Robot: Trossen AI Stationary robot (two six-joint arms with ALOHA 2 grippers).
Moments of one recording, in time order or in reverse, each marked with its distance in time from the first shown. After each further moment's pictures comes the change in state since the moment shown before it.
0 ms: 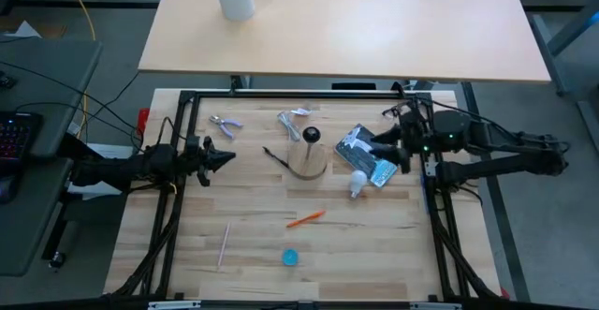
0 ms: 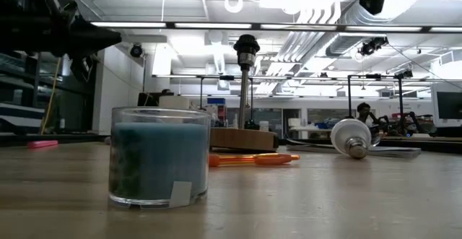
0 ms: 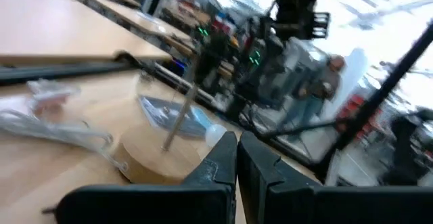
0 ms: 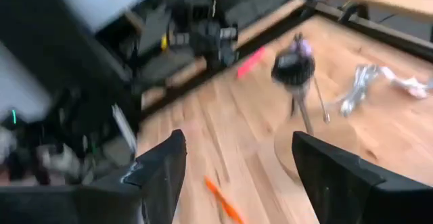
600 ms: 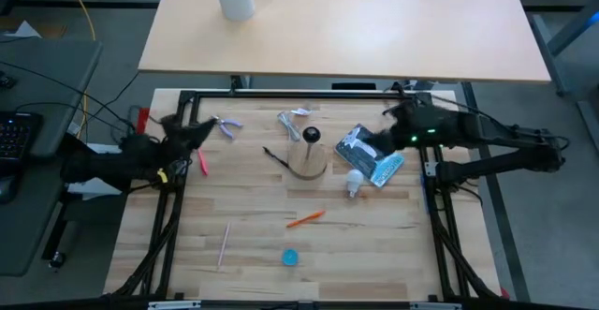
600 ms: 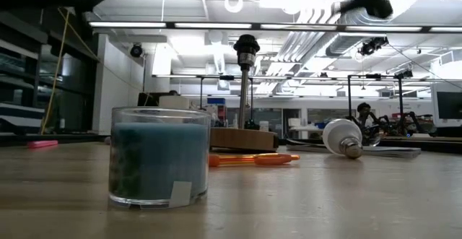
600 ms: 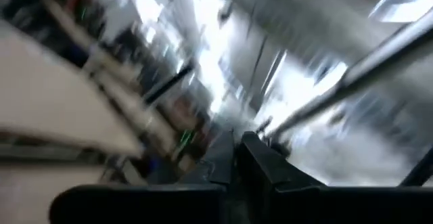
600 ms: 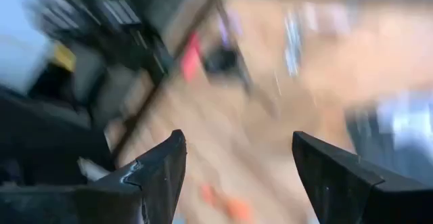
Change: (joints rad) left arm 0.019 0.227 0.213 0.291 -0.216 -0.219; right arm -0.032 0.173 0.148 -0.297 0.054 0.394
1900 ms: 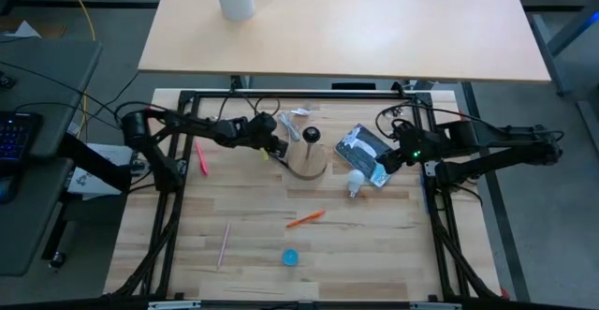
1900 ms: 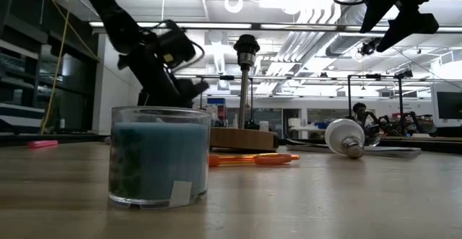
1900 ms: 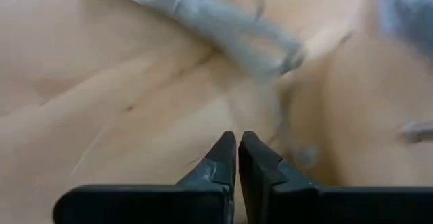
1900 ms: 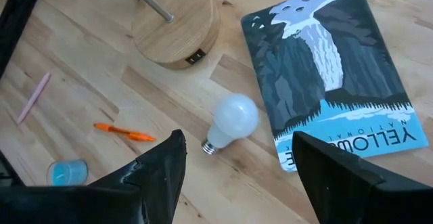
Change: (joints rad) left arm 0.362 1.471 0.556 -0.381 0.421 0.079; right arm 0.126 -0.003 -0.042 -0.346 0.131 0.102
